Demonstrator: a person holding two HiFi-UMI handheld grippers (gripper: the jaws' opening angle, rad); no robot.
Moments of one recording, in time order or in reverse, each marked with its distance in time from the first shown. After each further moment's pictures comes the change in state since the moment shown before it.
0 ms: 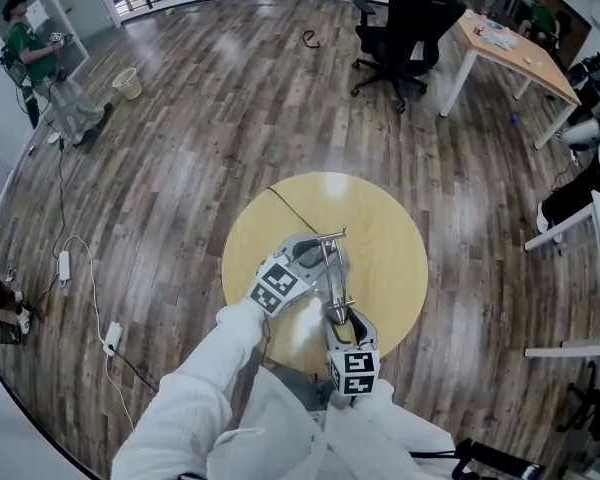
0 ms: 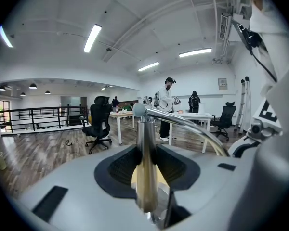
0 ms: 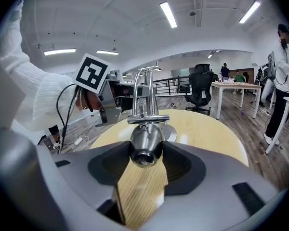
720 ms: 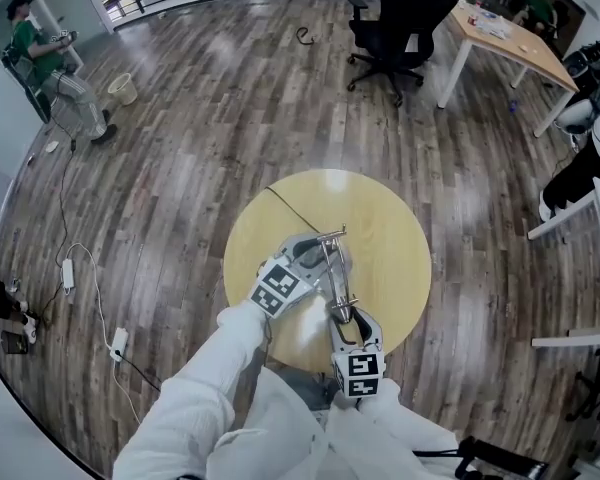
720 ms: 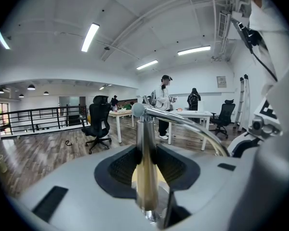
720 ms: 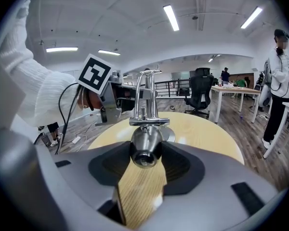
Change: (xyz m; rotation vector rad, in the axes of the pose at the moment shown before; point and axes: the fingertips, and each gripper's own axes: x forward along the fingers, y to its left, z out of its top) left arm -0.001 -0.003 0.007 0.012 0.016 -0.004; right arm -0.007 -0.001 0.005 -0.037 -0.021 -0.019
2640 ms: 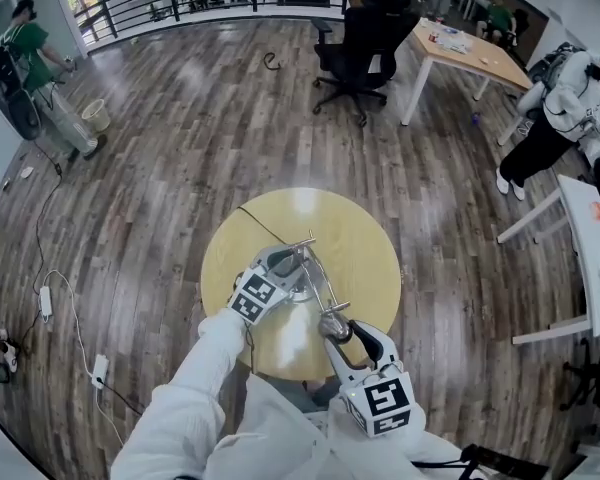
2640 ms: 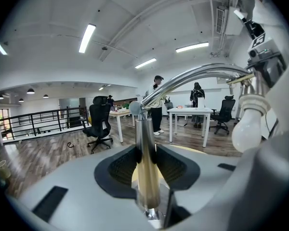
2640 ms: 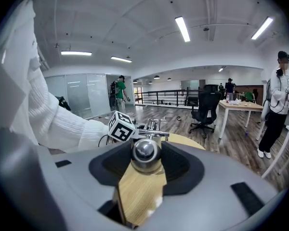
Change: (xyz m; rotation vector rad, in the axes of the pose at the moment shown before) left arm -0.003 0.000 -0.013 0.048 0.024 0.011; right arm -0.124 0.018 0.116 -0.098 -0.083 0.083
